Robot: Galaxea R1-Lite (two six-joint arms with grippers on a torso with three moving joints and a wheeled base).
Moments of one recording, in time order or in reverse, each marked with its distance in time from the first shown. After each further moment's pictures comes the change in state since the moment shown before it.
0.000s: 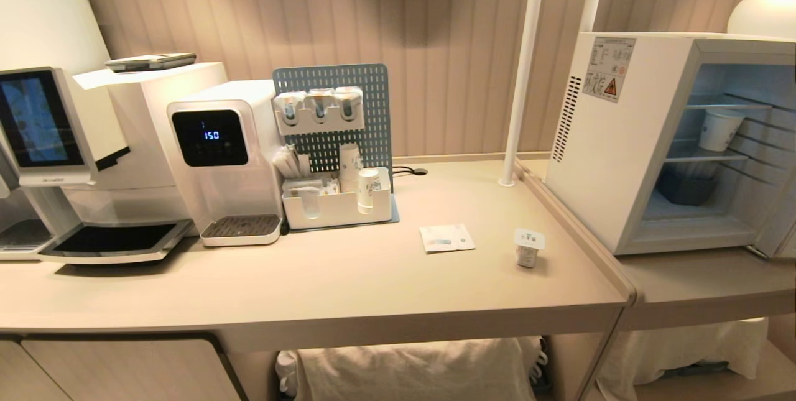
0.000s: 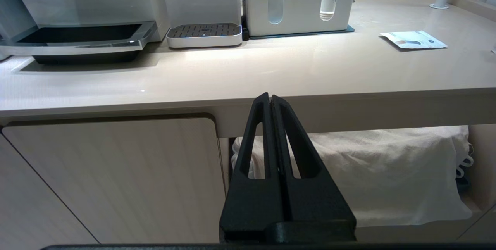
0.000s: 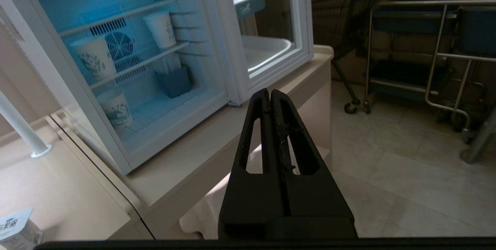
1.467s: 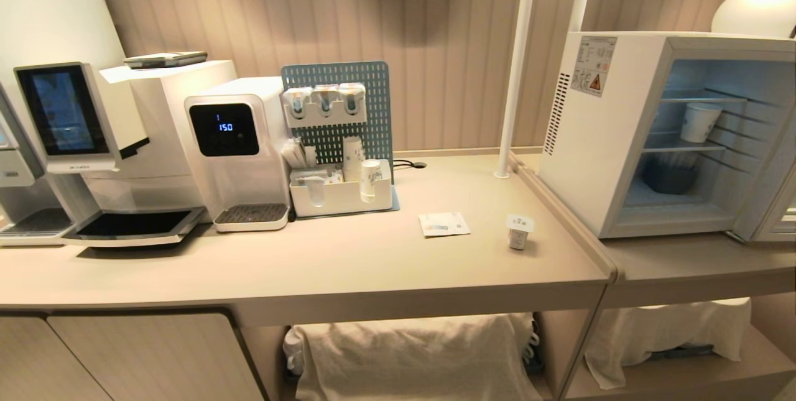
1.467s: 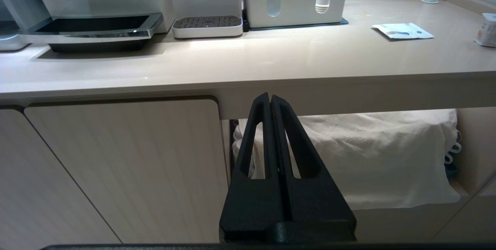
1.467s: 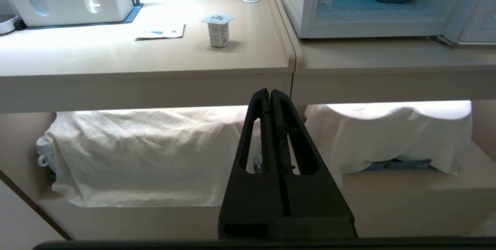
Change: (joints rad) left arm 0.000 0.000 0.000 0.000 0.000 0.000; right arm -0.115 -0.425 0.338 0.291 0.934 0.025
